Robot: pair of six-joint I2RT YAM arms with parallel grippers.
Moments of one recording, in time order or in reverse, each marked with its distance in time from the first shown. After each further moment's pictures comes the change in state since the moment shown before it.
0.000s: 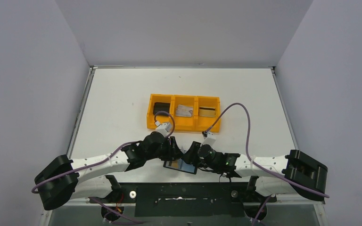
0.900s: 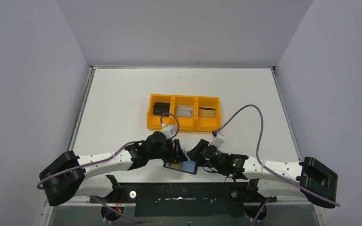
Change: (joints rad) left arm 0.000 0.056 0.000 0.046 0.106 0.024; right arm -0.001 -0.125 -0.007 -0.145 0.113 0.104
